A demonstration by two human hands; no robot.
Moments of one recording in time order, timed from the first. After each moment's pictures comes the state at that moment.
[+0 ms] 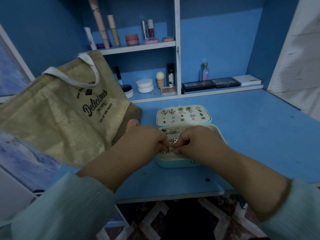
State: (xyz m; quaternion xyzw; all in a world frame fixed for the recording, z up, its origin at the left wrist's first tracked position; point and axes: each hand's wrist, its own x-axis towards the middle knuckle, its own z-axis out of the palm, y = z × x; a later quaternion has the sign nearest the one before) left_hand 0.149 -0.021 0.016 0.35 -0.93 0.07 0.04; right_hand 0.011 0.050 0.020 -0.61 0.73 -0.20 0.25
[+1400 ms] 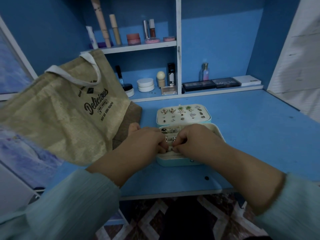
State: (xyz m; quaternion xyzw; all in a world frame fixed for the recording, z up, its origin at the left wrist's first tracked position) left_hand 0.148 -0.018 0.009 0.38 -0.92 0.04 0.04; right_hand 0.008 0.045 0.008 -0.62 0.71 -0.25 0.22
